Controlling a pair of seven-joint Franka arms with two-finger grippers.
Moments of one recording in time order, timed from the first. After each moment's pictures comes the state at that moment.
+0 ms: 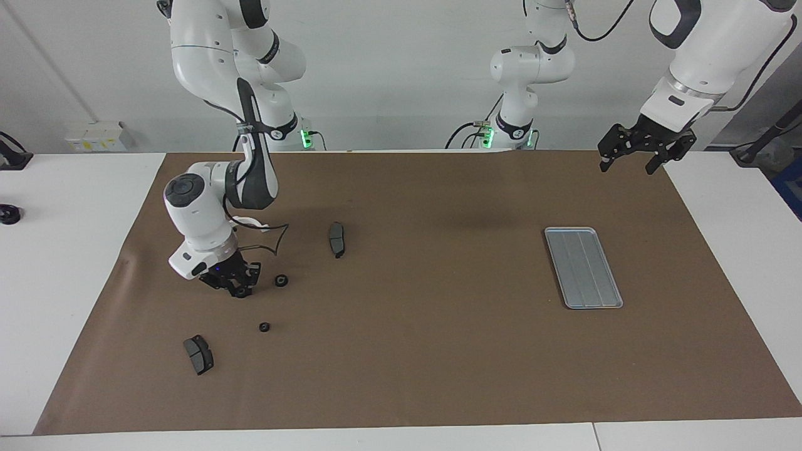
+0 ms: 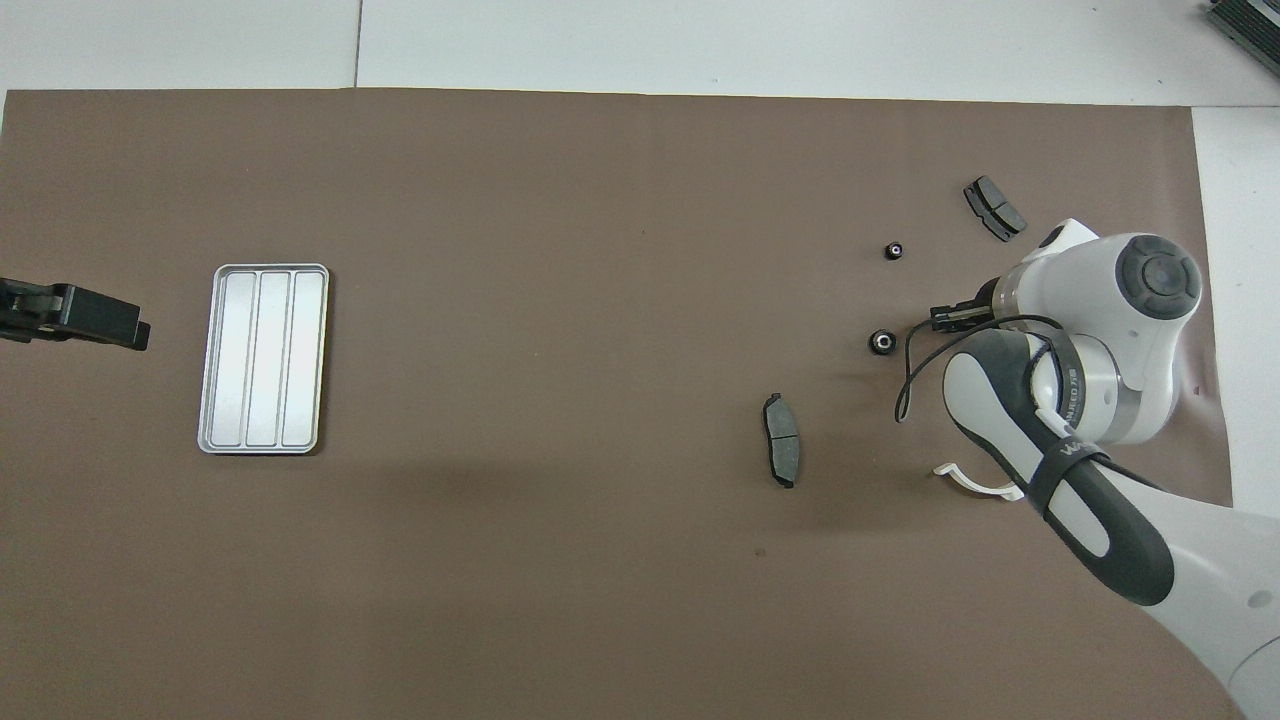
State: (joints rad) left arm -0.02 -0.01 -0.01 -1.59 -0.02 1.56 0.11; right arm 0.07 0.35 -0.09 -2.02 0.04 2.48 -0.13
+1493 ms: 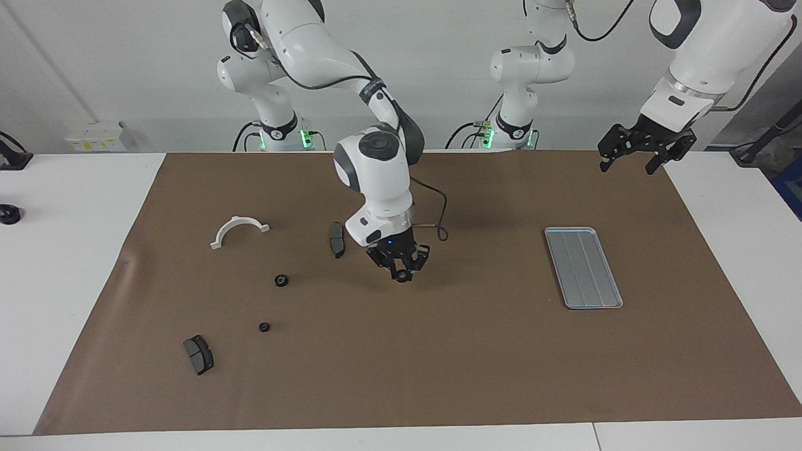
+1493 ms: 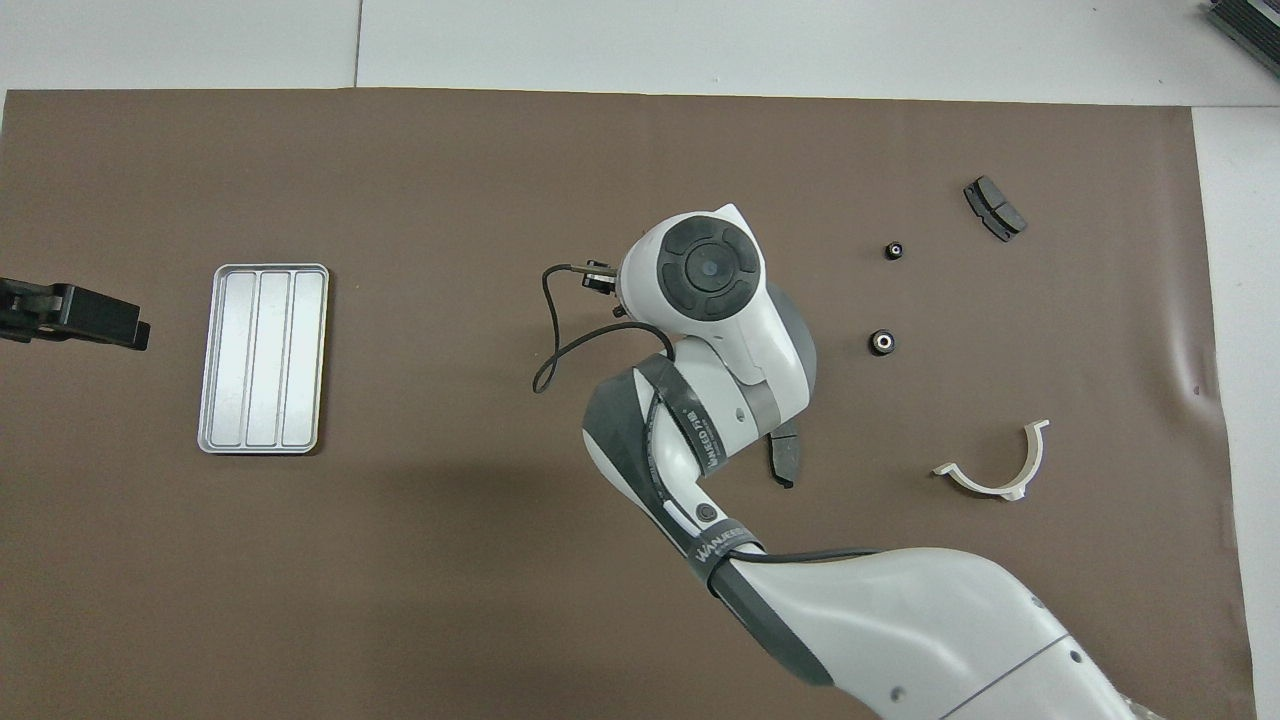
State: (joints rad) left arm -0.02 -0.01 -0.01 -1.59 -0.02 1.56 0.11; right arm 0.62 0.58 -0.07 -1.49 0.04 2.31 0.78
